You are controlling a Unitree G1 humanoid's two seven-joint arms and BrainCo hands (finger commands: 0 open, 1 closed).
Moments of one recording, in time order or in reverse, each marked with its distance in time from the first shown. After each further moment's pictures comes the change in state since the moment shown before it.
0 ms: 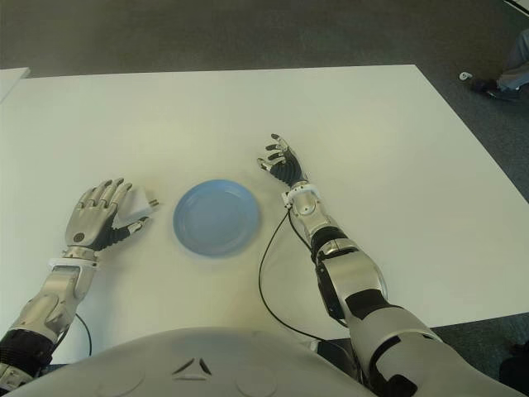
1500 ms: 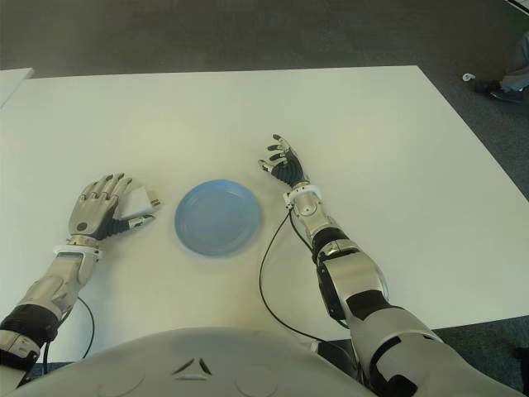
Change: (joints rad) left arm -0.162 0.020 -0.082 0.245 -0.041 -0.027 0.068; right arm 0.007 -0.005 -0.006 0.000 0.003 -0.004 0.001
